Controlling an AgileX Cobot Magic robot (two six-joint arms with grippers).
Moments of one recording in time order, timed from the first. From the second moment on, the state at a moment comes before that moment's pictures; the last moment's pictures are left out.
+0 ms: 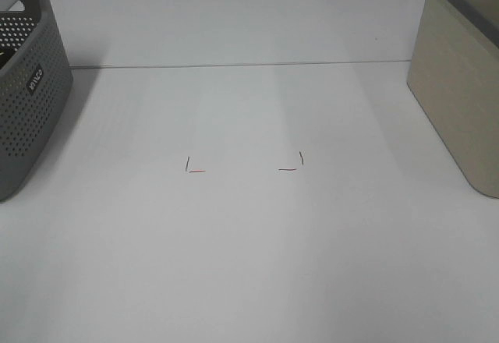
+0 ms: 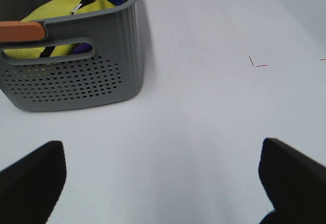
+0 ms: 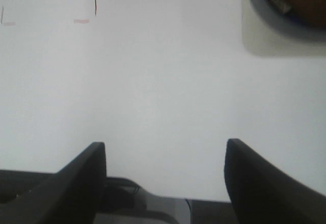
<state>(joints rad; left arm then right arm) -0.03 -0.01 -0.50 -0.06 1.05 0.04 -0.03 1.14 -1.13 0.18 1.22 -0.09</state>
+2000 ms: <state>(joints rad) -0.03 -0.01 -0.50 -0.06 1.05 0.04 -0.03 -0.01 -0.51 0.09 1.07 -0.11</state>
